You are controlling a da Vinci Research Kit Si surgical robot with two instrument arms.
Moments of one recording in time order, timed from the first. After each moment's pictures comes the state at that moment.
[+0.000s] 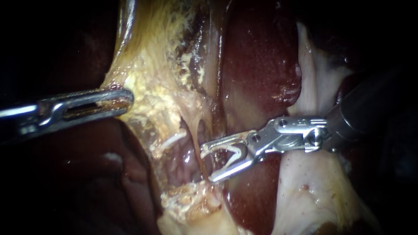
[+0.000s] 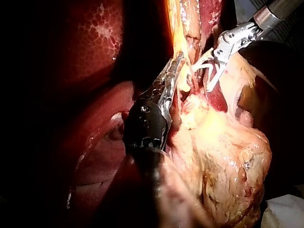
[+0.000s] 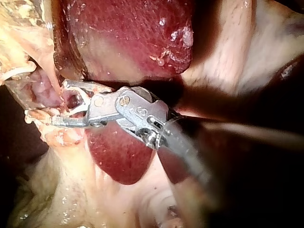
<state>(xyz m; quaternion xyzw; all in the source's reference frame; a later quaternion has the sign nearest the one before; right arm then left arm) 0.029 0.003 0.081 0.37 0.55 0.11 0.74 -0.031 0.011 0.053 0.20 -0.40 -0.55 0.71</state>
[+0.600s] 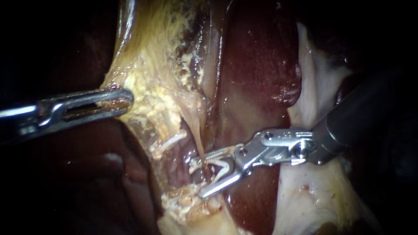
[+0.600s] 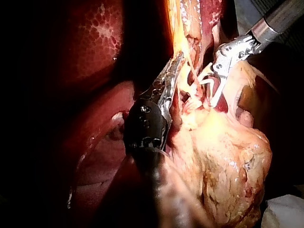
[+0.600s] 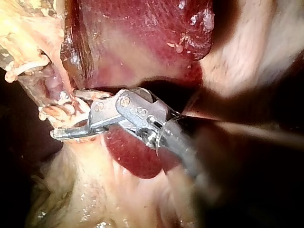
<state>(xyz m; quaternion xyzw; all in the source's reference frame) 0.032 -0.001 0.080 0.46 0.55 0.08 0.69 -0.031 0.011 0.053 0.20 -0.40 -0.55 0.71</state>
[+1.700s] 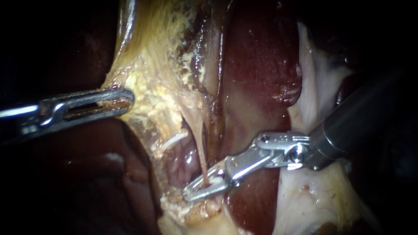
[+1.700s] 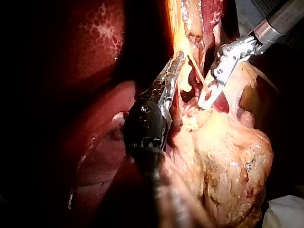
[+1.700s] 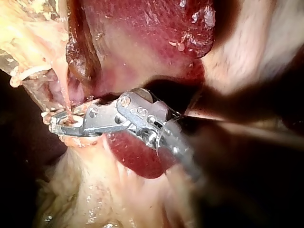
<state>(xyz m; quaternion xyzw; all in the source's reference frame) 0.032 0.000 0.080 0.47 0.55 0.08 0.69 -0.031 0.011 0.054 0.20 -0.40 -0.55 0.71</state>
